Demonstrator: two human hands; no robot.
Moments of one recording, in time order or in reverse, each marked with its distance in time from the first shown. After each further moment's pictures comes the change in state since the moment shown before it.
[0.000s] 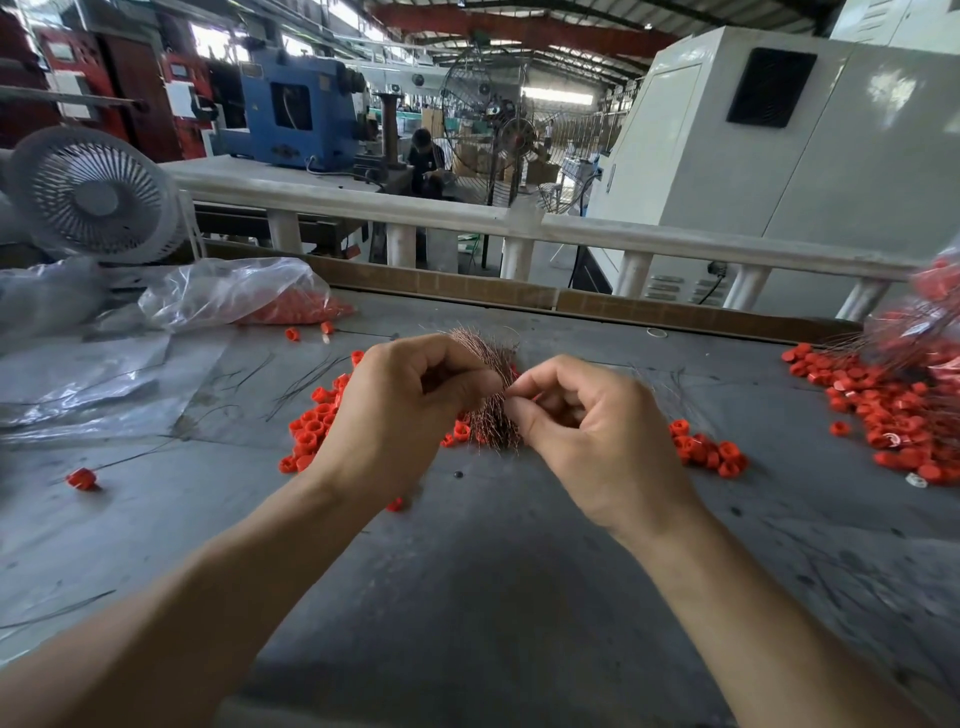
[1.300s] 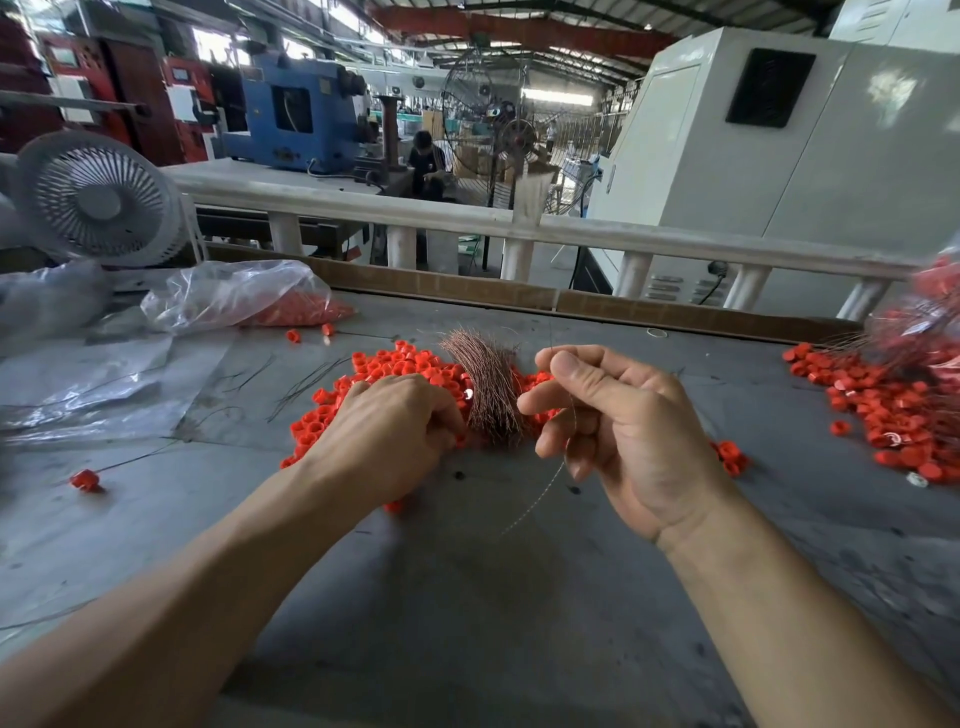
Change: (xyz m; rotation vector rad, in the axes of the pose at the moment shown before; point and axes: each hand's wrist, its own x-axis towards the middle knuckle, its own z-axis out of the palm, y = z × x) left_hand 0.007 -0.028 -0.004 0.714 -0.243 -0.058; right_hand 0.007 -0.009 -0.016 0.710 -0.054 0.392
